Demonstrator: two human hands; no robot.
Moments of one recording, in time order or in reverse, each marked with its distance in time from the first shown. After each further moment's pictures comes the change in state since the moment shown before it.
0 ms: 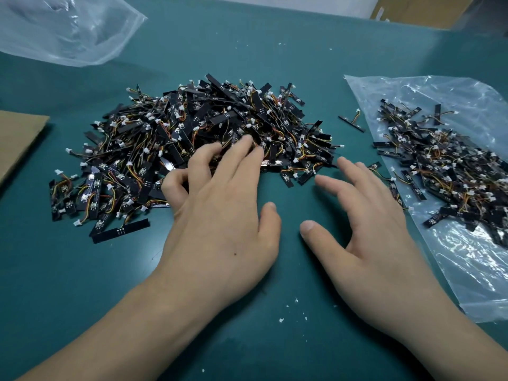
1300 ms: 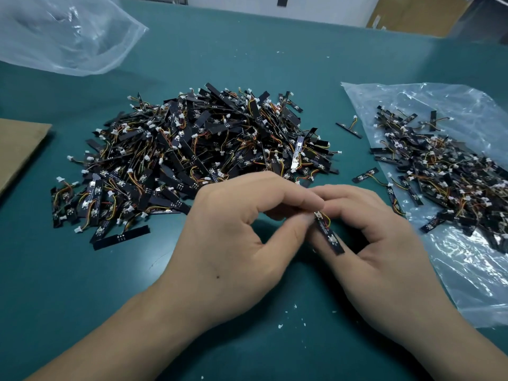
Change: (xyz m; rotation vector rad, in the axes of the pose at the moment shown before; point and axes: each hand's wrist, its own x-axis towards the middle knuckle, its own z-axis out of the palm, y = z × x) left_hand -0.005 0.017 -0.018 -0.679 0.205 0.318; right_hand 0.001 0.007 -0.002 0.351 0.104 -0.176
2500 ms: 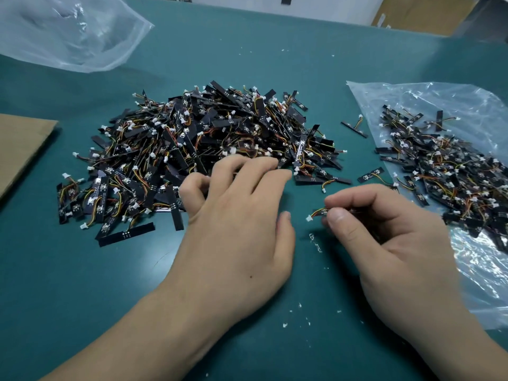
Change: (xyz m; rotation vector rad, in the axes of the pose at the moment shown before) left_hand -0.004 -0.010 0.002 0.651 -0.237 -0.187; right_hand -0.005 0.001 0.001 0.179 0.148 0.111
